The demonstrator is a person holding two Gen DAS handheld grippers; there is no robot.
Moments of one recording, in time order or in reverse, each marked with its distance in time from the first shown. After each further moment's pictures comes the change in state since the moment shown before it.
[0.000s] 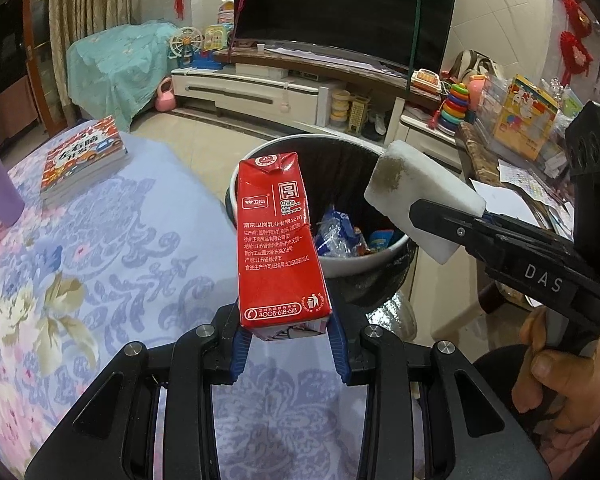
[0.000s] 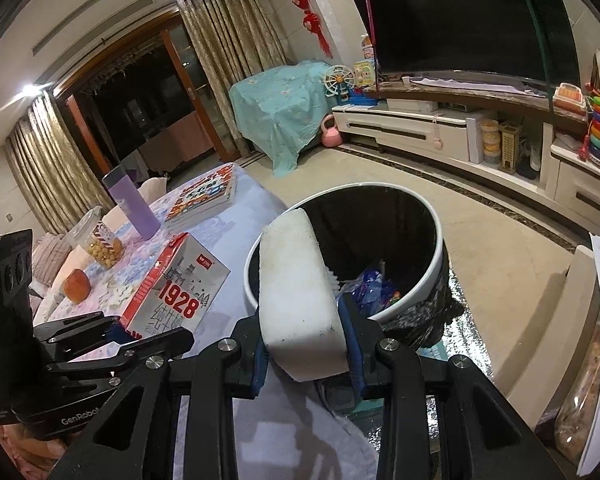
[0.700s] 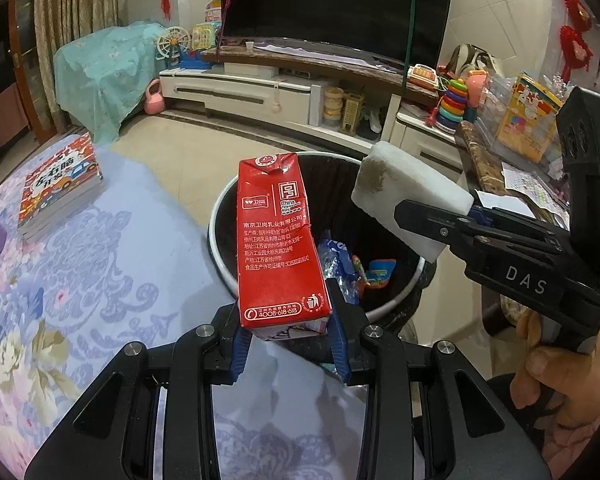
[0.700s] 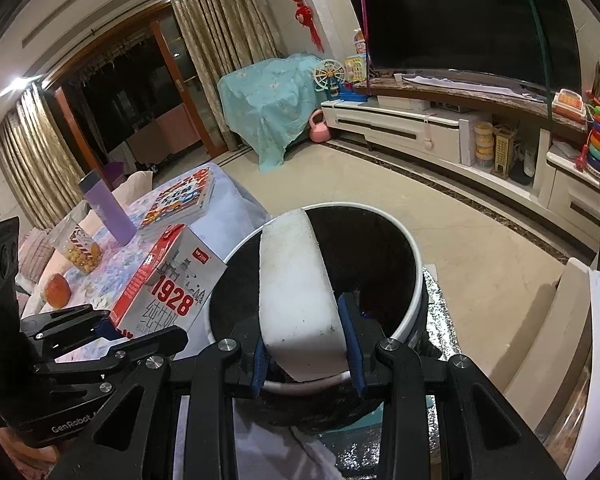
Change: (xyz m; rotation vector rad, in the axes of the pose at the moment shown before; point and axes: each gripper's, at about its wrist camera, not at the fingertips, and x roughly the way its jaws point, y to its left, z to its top) left arm 0.033 -0.007 0.041 0.027 0.023 -0.017; right arm 0.028 -0.017 0.031 -0.022 0.034 -0.047
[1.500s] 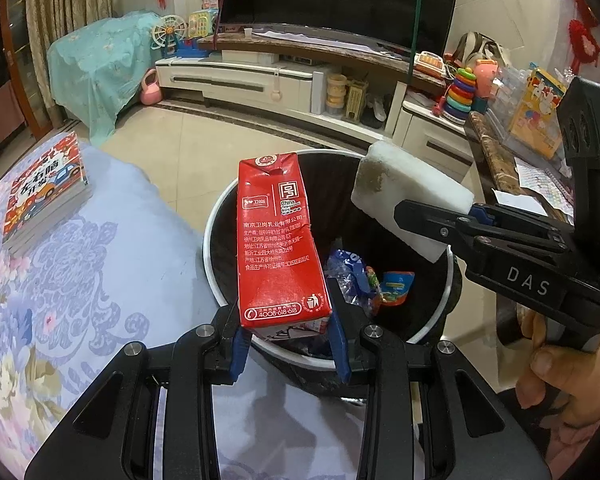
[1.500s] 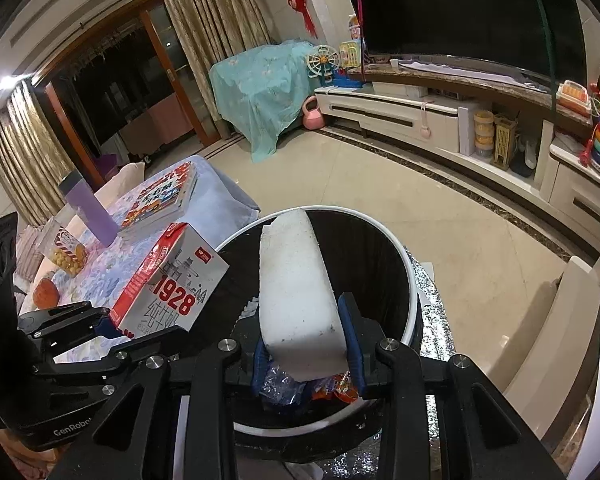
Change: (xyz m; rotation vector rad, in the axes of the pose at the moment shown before) left arm 0.032 0.002 0.020 0.009 0.053 0.008; right arm 0.027 -0.016 0.016 0.015 0.060 -0.007
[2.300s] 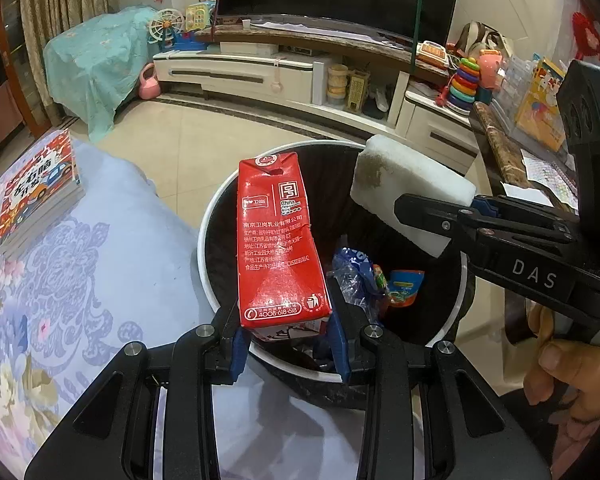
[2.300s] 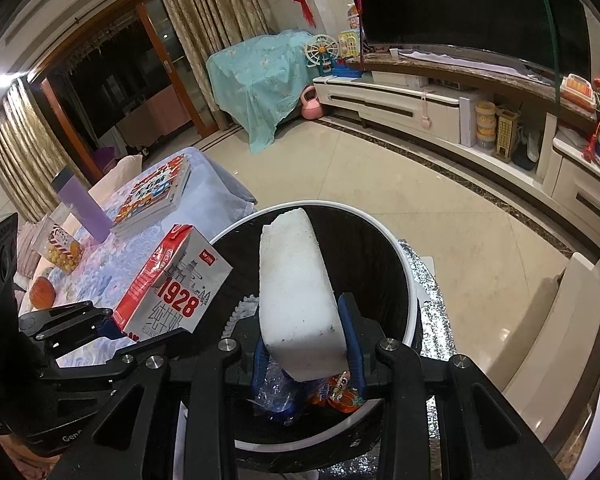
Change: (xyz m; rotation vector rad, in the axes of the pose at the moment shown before) left arm 0.016 -0.001 0.006 0.015 0.037 0.012; right arm 0.012 -0.005 0.007 0.004 0.038 -0.001
